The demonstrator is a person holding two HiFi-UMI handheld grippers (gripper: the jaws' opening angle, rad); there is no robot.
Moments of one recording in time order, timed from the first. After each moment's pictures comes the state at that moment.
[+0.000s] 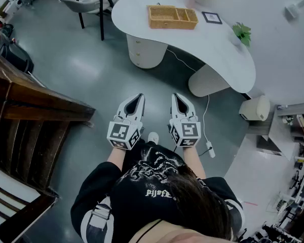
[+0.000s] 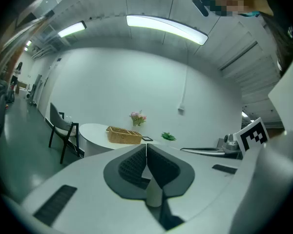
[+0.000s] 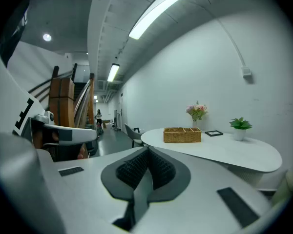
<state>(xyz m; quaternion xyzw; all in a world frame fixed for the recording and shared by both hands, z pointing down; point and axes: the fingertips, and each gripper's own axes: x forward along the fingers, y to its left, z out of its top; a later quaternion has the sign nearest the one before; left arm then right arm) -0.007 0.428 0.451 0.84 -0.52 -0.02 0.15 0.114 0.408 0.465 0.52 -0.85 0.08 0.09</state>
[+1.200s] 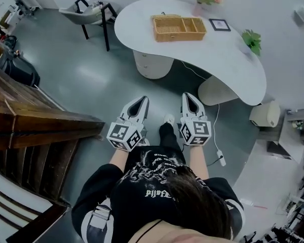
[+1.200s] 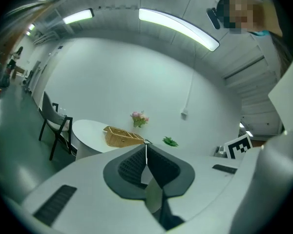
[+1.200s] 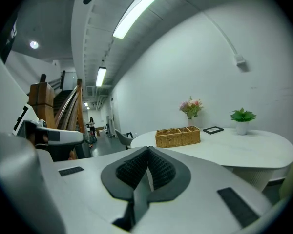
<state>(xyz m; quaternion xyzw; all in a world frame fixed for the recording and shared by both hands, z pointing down) -0.032 0.326 0.461 0.85 -0.49 -0.04 0.20 0.117 0.294 0.483 0.54 -0.83 0.13 0.06</state>
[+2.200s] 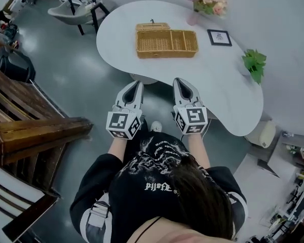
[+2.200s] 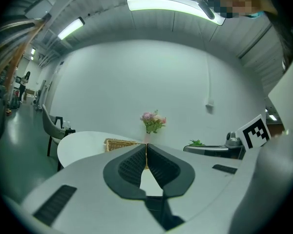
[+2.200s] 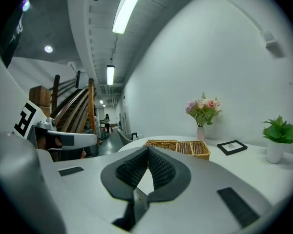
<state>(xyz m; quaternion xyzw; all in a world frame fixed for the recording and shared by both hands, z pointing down) 0.051 0.082 0.461 0.80 -0.58 -0.01 0.15 0.177 0.047 0.471 0.46 -0.88 0.10 0.08</state>
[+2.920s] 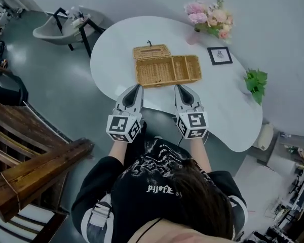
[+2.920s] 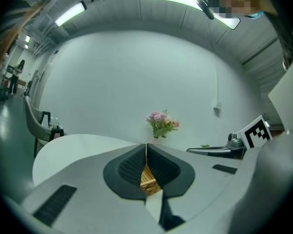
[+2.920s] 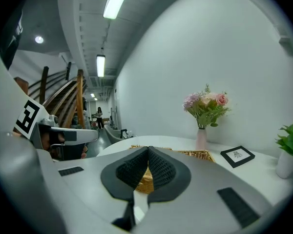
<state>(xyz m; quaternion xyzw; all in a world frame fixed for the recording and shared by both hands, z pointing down) -0.004 -0.087 0.470 0.83 -0.54 -0.02 0.17 0.132 -0.103 0.480 0.49 -0.85 0.11 0.12</state>
